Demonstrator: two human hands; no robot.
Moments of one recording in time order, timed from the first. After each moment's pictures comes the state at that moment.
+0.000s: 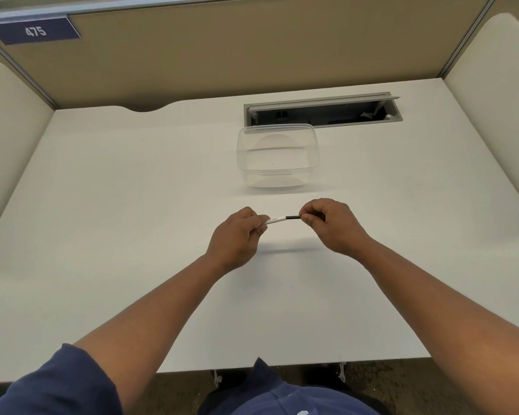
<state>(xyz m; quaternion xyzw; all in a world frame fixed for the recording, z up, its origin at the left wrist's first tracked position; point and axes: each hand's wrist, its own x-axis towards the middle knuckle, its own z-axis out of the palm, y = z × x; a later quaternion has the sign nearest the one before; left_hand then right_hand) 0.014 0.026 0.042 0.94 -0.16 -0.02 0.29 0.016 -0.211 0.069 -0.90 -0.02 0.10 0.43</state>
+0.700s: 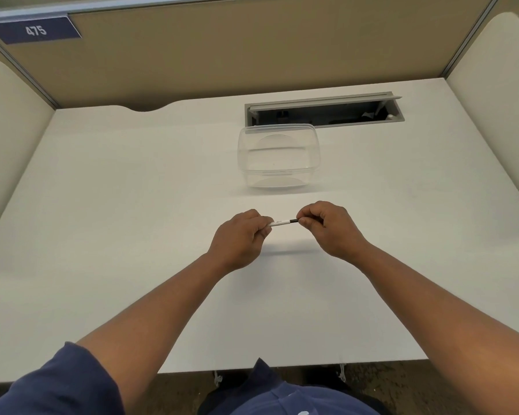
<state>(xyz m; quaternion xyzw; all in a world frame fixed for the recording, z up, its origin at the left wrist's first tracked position) 0.016 0.023 0.047 0.95 -0.17 -0.06 0.25 0.015 -0.208 0.057 -0.90 -0.06 0.07 0.42</state>
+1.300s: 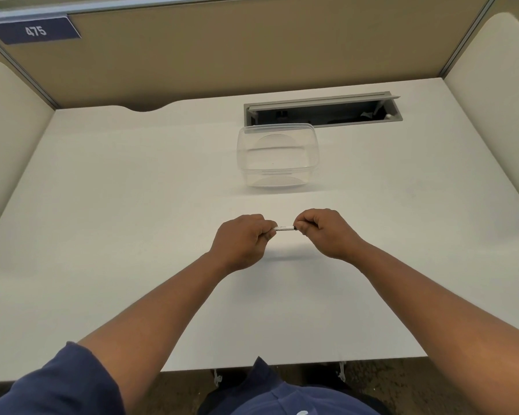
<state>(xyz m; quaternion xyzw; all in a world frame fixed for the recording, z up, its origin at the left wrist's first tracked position) 0.012 0.019 0.052 0.96 -0.21 -0.07 0.20 0.013 -0.205 0.055 -0.88 -0.05 0.16 0.44</state>
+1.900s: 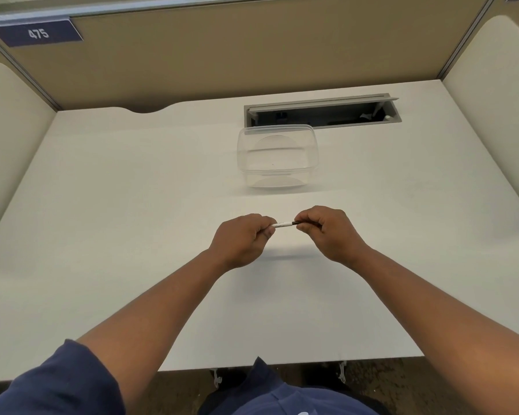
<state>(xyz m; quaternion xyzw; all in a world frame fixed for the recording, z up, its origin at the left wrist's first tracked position) 0.014 0.021 0.057 0.95 -0.19 -0.10 0.22 0.004 -0.209 0.053 -0.90 -0.11 0.03 0.43</state>
